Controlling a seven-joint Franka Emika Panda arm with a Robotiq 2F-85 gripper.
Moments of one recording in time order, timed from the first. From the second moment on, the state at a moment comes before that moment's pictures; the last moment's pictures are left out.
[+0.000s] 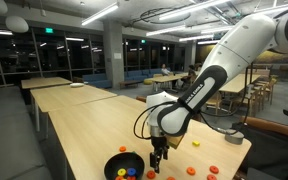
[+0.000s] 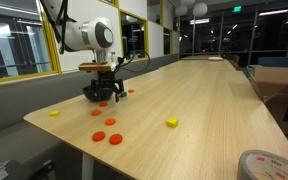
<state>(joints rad) 0.18 0.28 0.12 -2.23 -0.07 2.42 0.12</state>
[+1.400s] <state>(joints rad) 0.20 0.38 0.12 -2.18 -0.17 2.60 0.03</state>
